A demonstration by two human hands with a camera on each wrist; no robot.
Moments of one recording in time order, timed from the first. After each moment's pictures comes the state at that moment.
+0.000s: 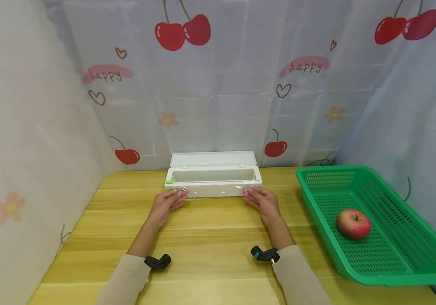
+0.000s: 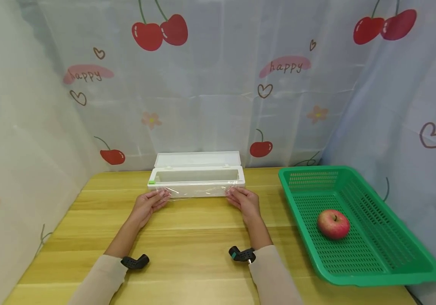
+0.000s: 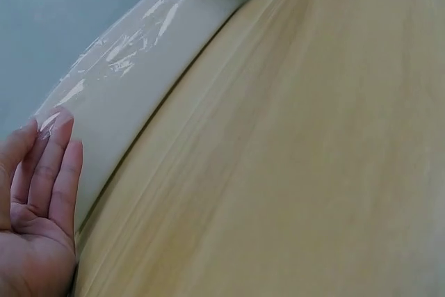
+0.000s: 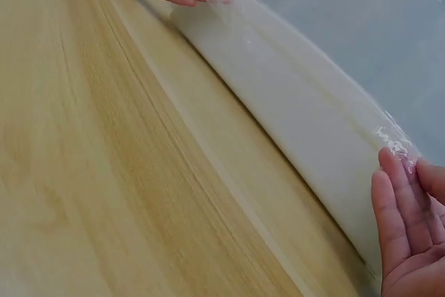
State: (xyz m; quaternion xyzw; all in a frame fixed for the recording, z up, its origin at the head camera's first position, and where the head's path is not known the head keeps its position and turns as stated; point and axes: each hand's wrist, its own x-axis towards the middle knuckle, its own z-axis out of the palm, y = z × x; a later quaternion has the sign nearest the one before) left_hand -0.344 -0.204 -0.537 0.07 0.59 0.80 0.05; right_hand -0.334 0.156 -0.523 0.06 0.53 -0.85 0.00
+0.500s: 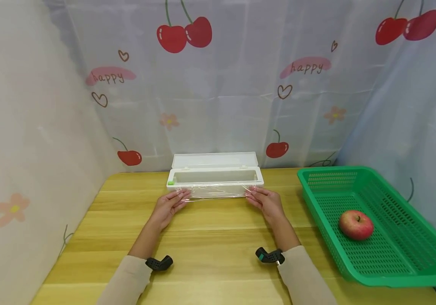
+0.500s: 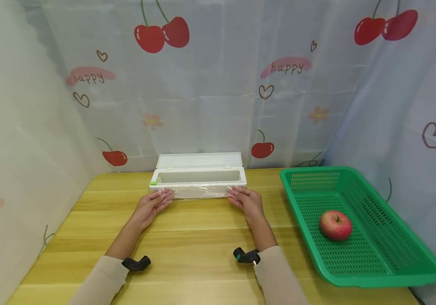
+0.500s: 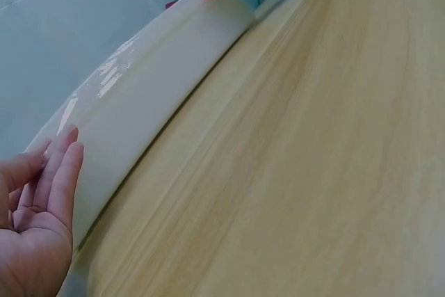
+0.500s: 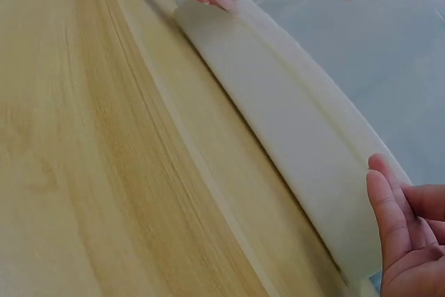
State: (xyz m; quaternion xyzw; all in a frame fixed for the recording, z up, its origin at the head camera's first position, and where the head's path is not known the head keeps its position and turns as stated) left_hand -0.339 -0.203 -0.531 0.08 0.51 0.85 0.09; right_hand -0.329 0.160 -0.509 0.06 0.54 -0.84 0.02
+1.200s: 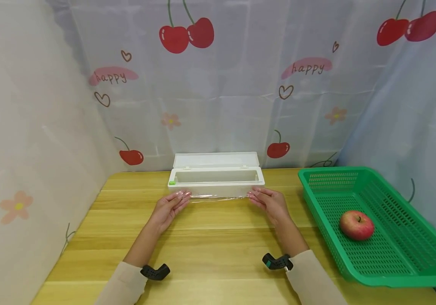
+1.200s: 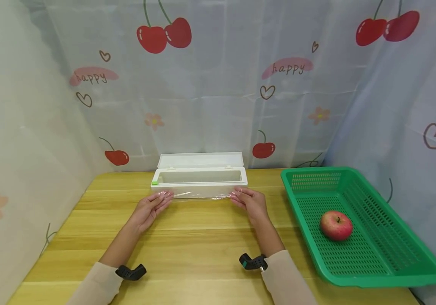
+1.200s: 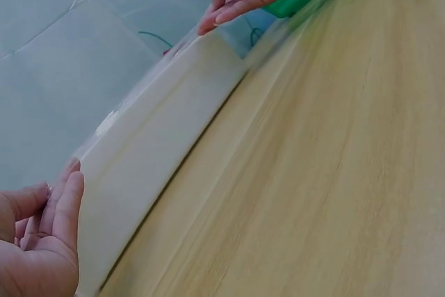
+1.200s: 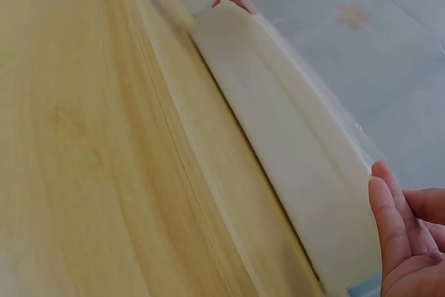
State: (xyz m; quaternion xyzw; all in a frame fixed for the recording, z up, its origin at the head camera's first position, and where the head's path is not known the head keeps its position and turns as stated) left_hand -0.313 -0.196 -0.509 0.02 0.48 0.87 0.11; right_hand -0.312 0.167 -0.494 0.05 0.56 -0.82 0.03
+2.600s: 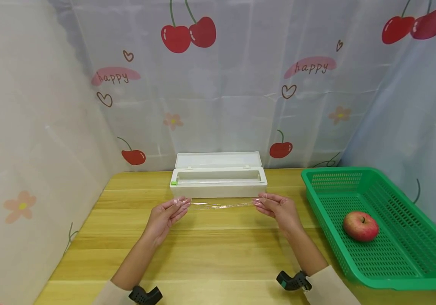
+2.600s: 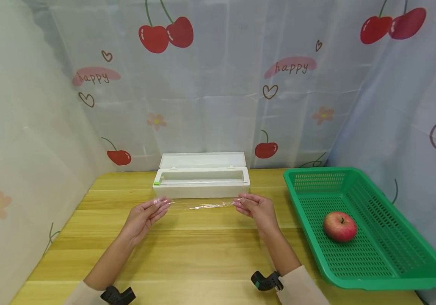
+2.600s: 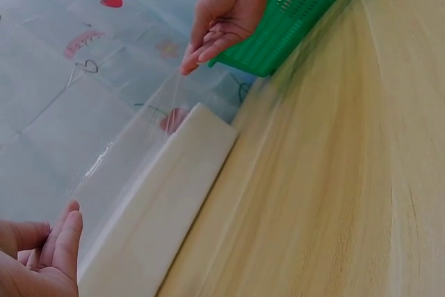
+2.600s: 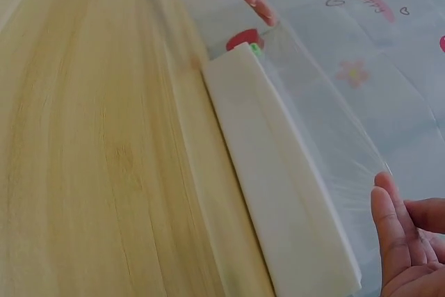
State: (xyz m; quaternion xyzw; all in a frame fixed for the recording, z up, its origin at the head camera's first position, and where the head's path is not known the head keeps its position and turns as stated) left_hand -0.259 -0.192 -0.475 0.02 0.54 0.84 0.07; right_hand -0.268 0.173 -0.467 0.01 0.61 -0.79 0.03
